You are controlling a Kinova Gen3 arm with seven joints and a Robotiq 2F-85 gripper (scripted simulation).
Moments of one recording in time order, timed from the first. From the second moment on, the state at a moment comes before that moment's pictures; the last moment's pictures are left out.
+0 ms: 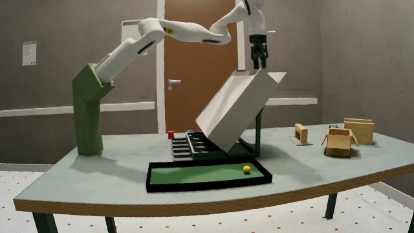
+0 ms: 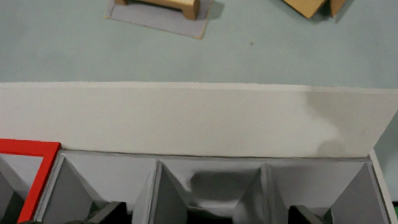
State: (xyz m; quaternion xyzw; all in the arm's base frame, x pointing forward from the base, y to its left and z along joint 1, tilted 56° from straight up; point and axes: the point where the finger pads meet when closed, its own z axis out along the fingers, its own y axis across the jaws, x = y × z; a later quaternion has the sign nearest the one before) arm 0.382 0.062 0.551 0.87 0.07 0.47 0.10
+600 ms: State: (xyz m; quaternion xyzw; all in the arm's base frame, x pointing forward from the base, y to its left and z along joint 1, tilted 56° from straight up) arm 0.358 0.065 0.568 0.87 0.07 0.47 0.10
